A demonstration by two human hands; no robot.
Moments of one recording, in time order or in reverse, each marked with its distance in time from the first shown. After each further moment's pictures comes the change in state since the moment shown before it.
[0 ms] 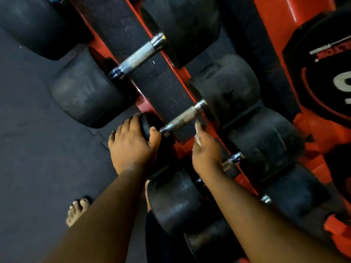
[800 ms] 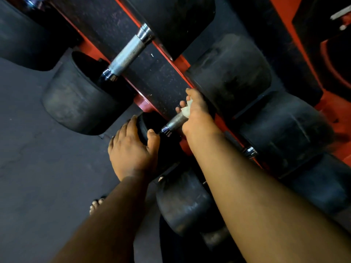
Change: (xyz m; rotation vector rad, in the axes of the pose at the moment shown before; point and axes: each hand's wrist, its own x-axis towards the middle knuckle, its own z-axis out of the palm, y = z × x) left_hand 0.000 -0.001 0.005 0.030 0.044 -0.012; right_hand 0.094 -0.061 0.038 1.192 0.031 0.659
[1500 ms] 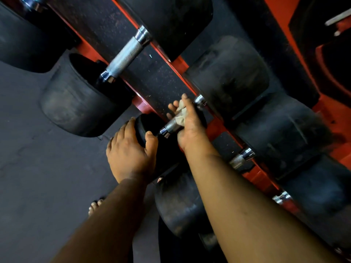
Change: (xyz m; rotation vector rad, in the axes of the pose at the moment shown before) left_hand 0.001 -0.002 0.002 0.025 -0.004 0.012; right_hand -0.002 0.026 -0.018 0.014 -0.209 -0.106
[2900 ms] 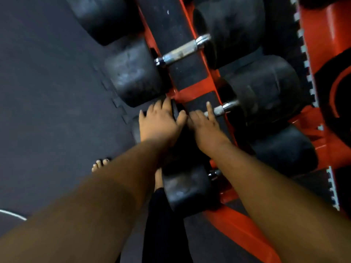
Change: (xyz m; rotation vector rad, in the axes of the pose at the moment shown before) left_hand -0.162 0.052 0.062 -0.043 -0.245 -0.062; right_hand -0.087 -0.003 -0.215 -2.766 -0.630 -0.950
